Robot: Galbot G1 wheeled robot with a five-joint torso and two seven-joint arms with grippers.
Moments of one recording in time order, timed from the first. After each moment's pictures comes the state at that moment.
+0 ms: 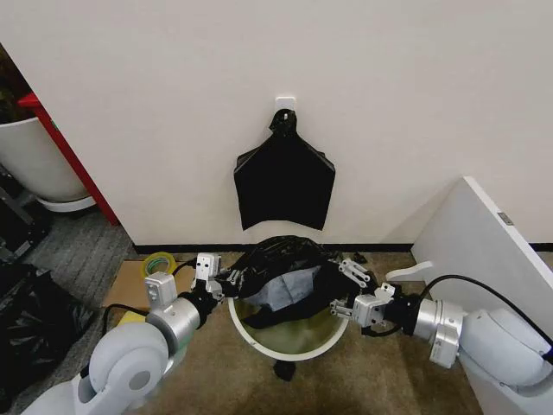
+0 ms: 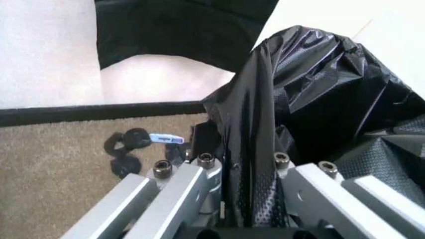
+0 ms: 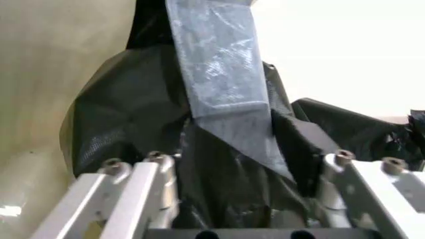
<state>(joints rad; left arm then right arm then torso) 1.28 -0.79 -0.25 -2.34 -1.10 0.41 -0.35 -1.38 0.59 0.42 2.26 -0.10 0.25 -0.39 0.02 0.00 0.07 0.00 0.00</state>
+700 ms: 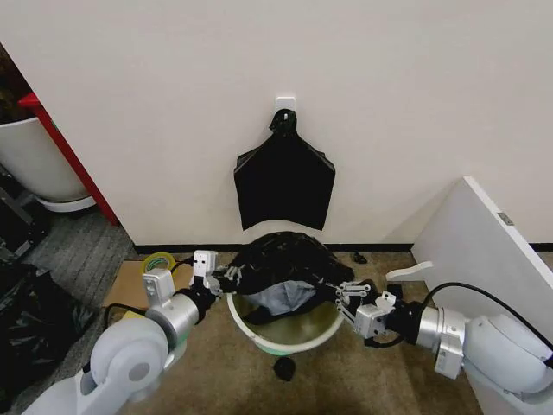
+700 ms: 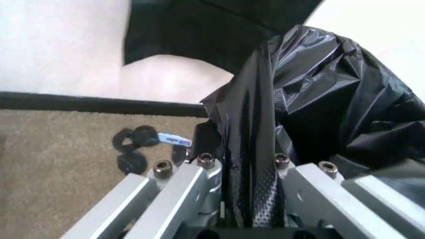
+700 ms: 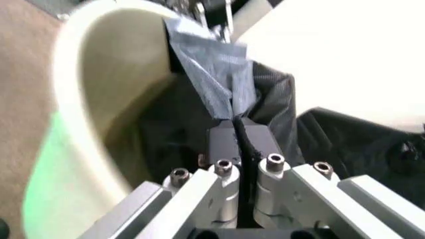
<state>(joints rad) 1.25 -0.82 -0.30 -2.29 -1.22 0.41 -0.39 -1.44 0.53 0.44 2.25 -0.05 0.34 -0.38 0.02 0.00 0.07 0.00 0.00</state>
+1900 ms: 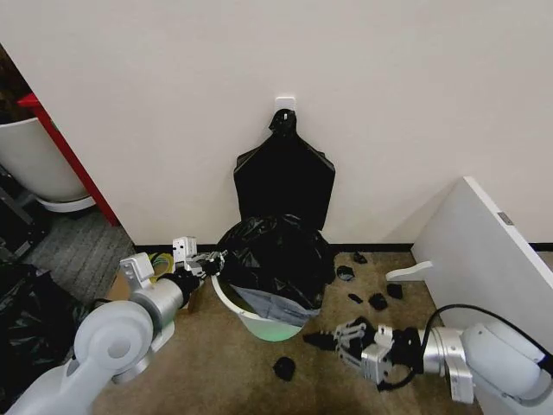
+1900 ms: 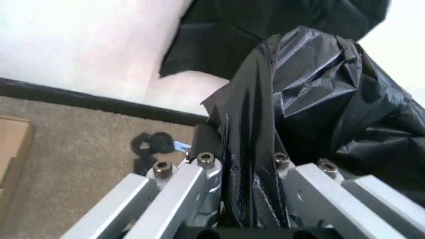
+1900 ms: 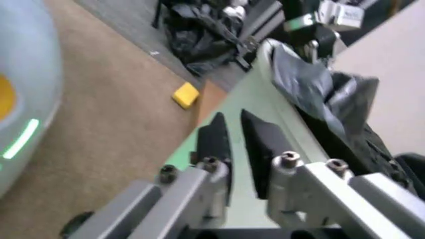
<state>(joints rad) 1.25 -0.83 -0.40 -2.29 -1.36 0.42 -0.47 -1.46 0.52 0.45 2.22 0.04 0.48 -0.68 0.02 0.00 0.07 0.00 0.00</state>
